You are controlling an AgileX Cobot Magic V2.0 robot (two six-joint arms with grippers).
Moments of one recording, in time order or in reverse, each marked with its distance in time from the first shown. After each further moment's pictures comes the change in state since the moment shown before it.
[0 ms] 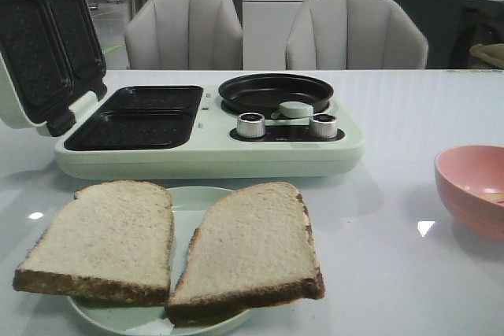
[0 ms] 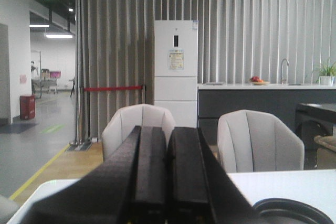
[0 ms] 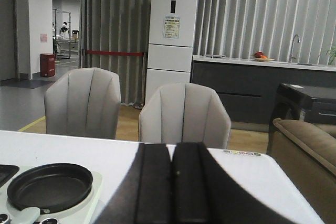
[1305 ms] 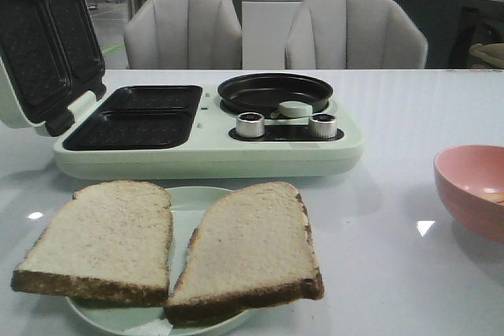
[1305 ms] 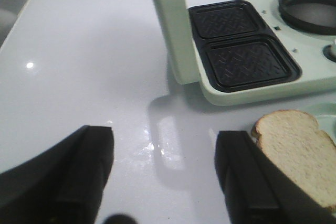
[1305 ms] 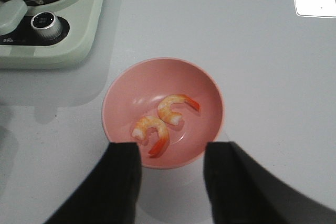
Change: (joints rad) left arm -0.061 0.351 -0.049 0.067 0.410 0.046; right arm 0.000 0.605 -0.118 0.083 0.346 0.000
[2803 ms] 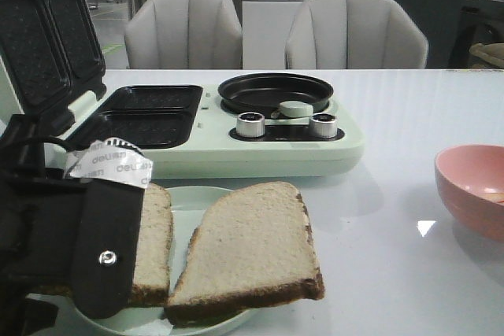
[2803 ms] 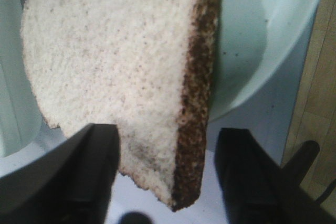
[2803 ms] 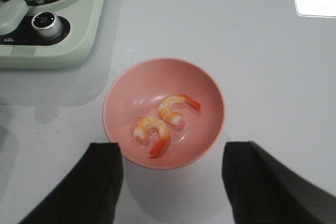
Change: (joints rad) left arm -0.884 1.106 -0.009 1.189 0.093 -0.615; right arm 0.000 0.000 0.000 0.000 0.000 0.000
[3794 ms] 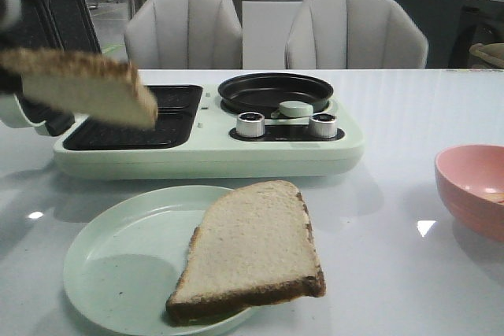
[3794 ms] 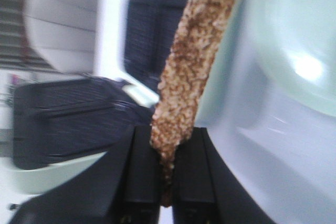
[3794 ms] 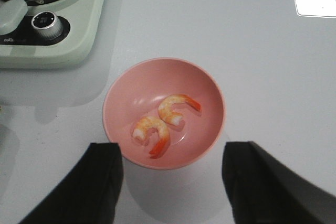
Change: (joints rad) left arm -0.089 -0.475 -0.005 0.155 0.273 -0.016; right arm 0.000 0.000 0.000 0.000 0.000 0.000
